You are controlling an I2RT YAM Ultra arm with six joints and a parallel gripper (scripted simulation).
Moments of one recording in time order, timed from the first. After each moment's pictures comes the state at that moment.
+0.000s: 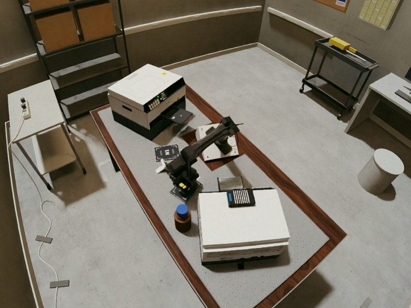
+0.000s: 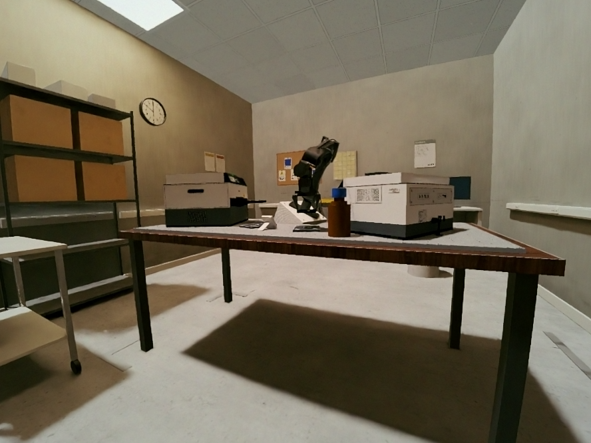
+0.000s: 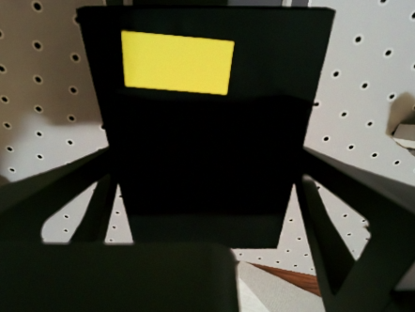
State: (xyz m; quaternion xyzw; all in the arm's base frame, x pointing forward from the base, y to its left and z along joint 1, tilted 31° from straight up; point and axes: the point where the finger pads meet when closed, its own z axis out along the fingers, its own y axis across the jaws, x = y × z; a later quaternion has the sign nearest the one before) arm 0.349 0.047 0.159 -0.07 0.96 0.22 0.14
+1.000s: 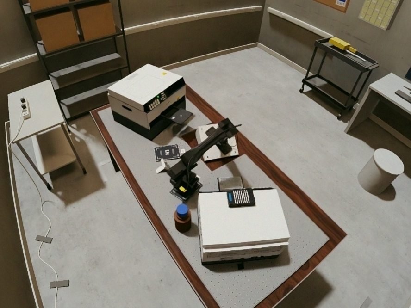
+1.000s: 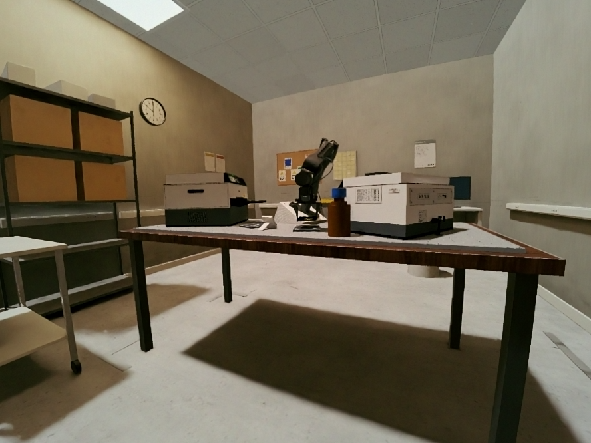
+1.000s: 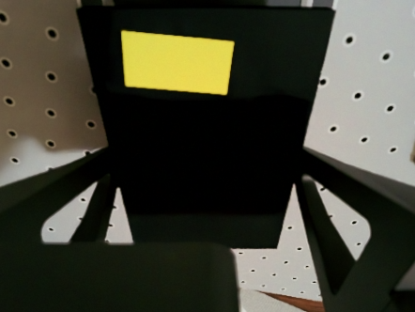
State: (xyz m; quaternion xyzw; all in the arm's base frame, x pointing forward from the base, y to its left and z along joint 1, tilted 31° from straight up) arm 0.359 0.063 0.129 -0.07 0.96 0.22 0.14
